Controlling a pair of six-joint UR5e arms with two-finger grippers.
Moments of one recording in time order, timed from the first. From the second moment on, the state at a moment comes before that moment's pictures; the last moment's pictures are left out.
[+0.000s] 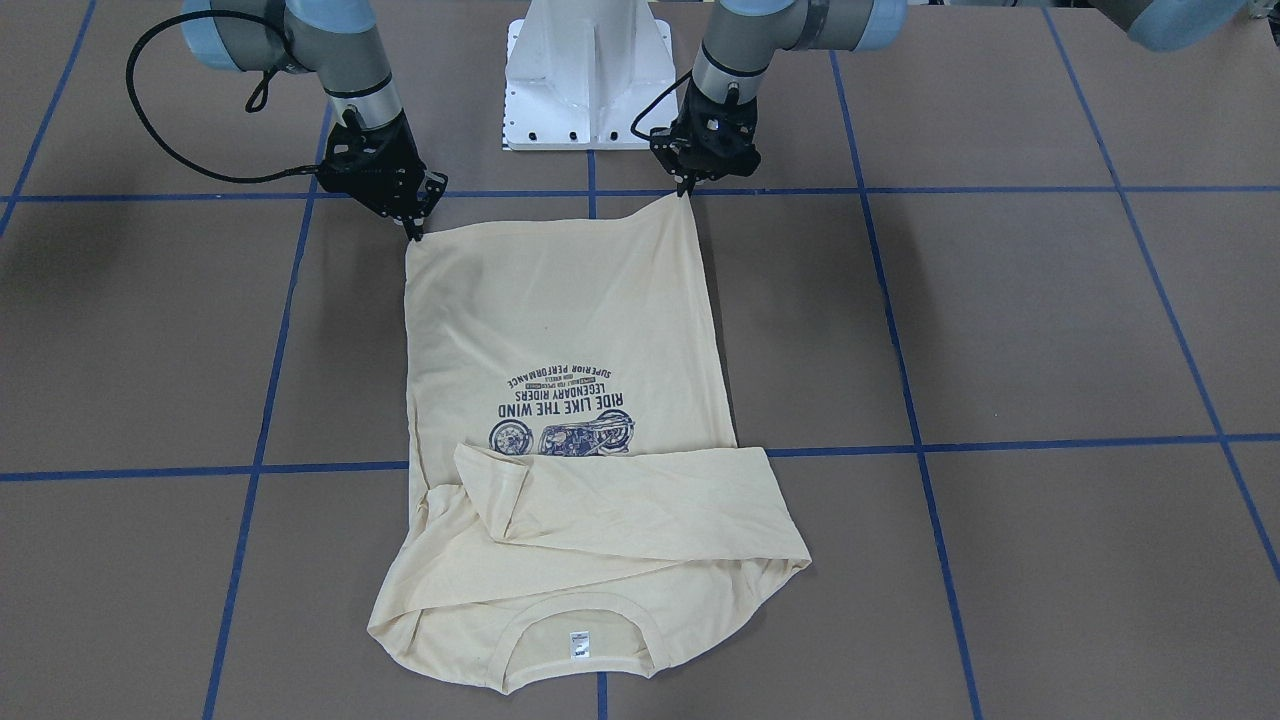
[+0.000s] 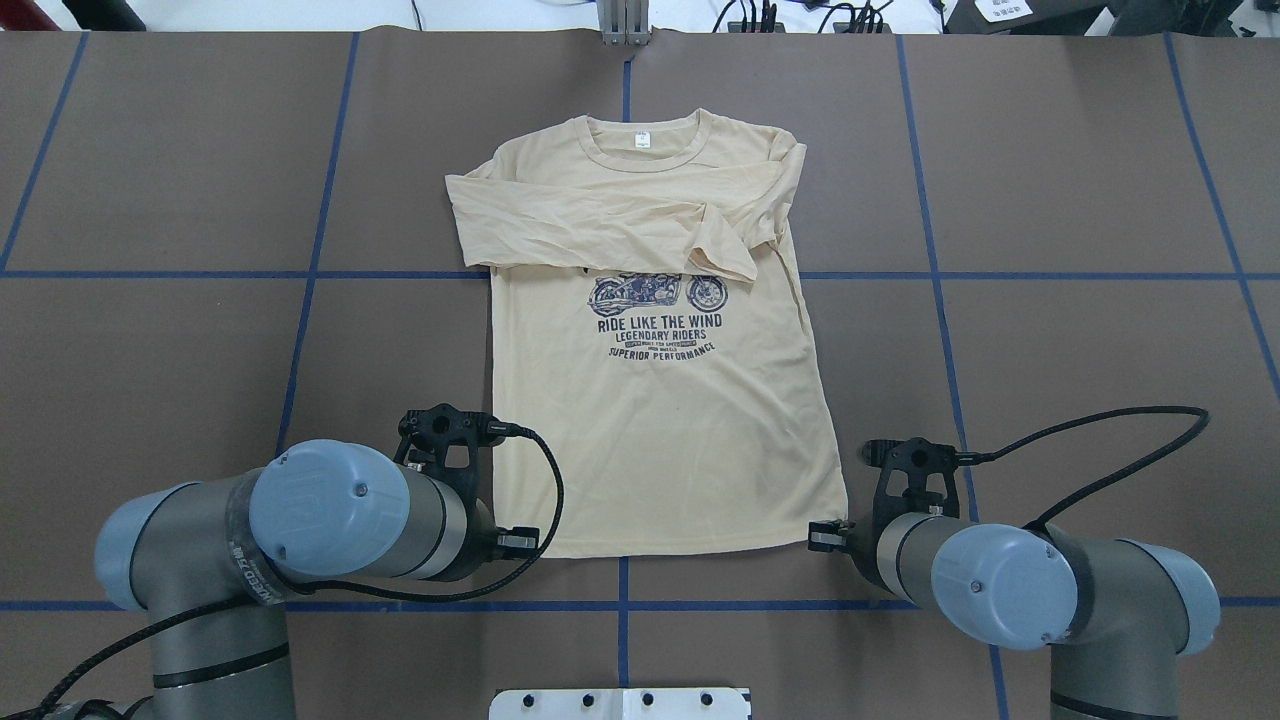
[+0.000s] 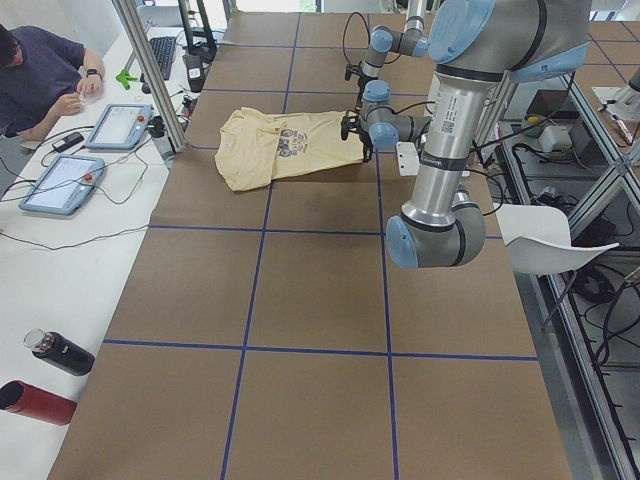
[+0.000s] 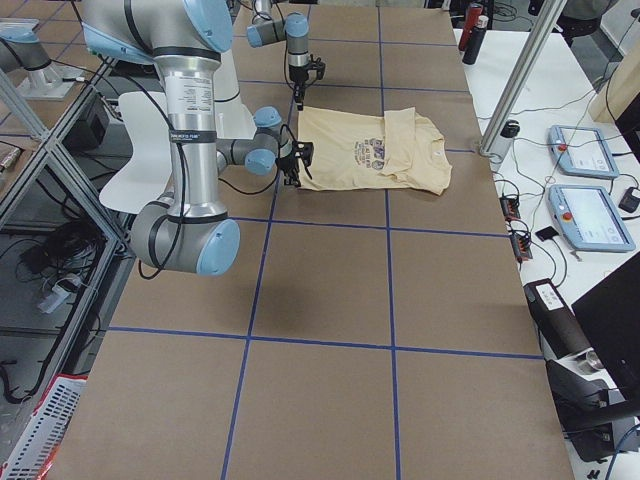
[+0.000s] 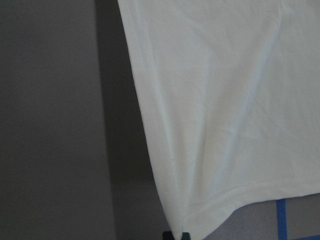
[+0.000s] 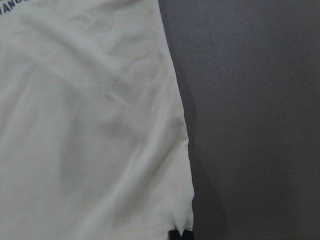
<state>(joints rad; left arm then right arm) -0.28 -1.96 -2.00 -1.70 -1.77 -1.33 0.21 -1.49 2.03 -1.24 1.48 1.51</state>
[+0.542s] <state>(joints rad) -0.29 -1.94 -2.17 -1.57 -1.82 -1.30 0.32 -1.51 2.22 -1.25 1.71 1.51</state>
